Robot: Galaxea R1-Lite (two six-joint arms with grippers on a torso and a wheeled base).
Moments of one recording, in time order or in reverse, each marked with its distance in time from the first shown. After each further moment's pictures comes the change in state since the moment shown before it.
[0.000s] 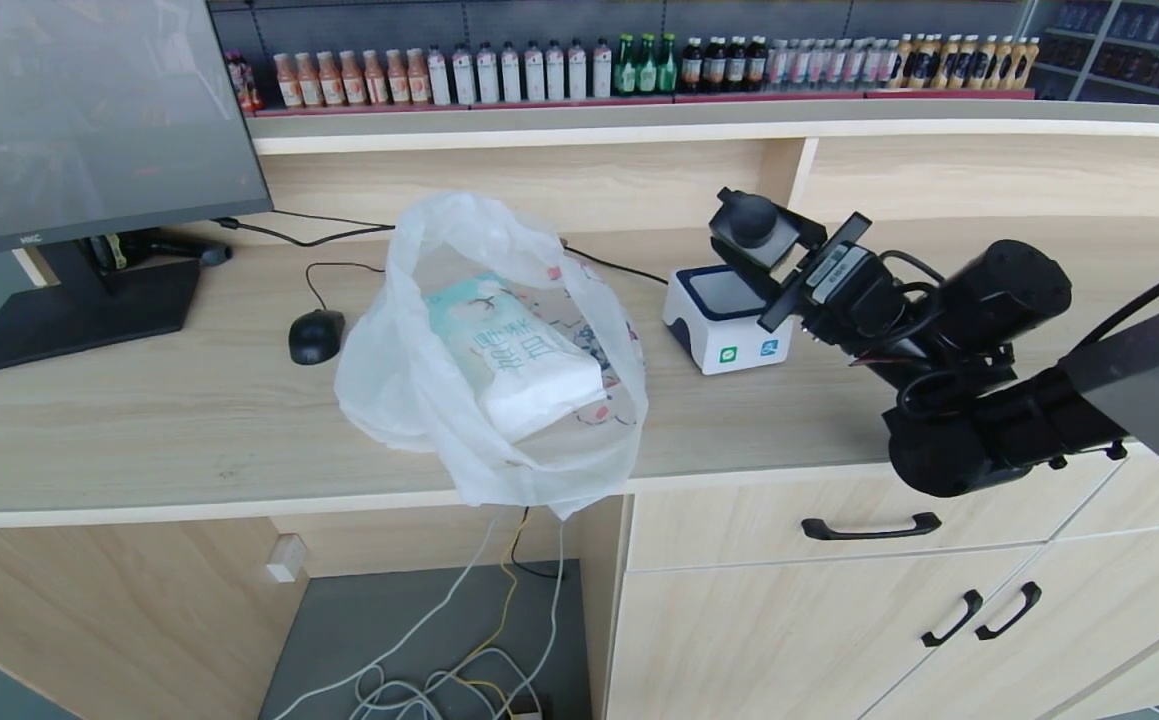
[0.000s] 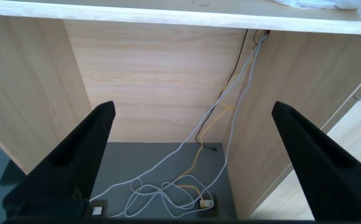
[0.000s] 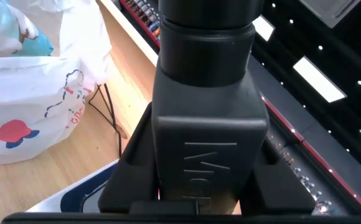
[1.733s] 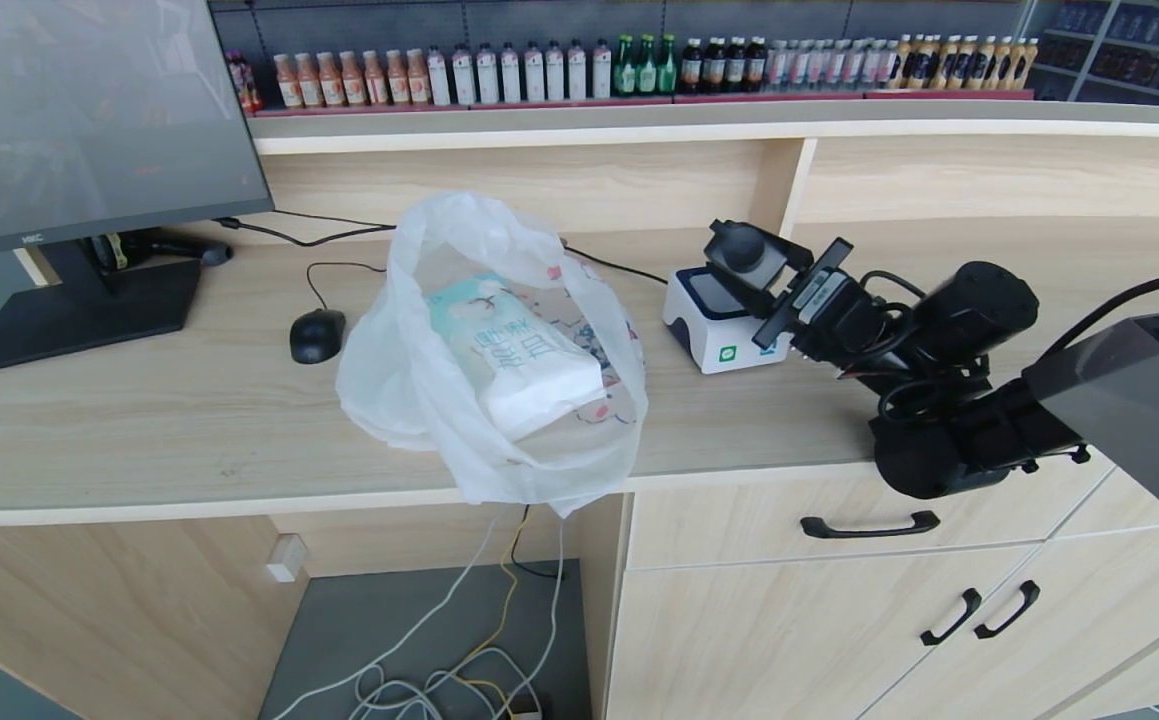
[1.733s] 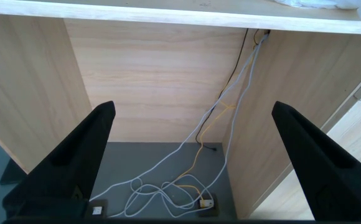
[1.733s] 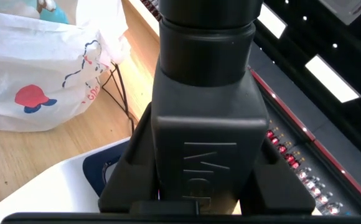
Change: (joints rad) left arm 0.000 0.000 0.000 0.000 0.000 0.000; right arm -0.028 0.083 -0.049 0.001 0.032 0.000
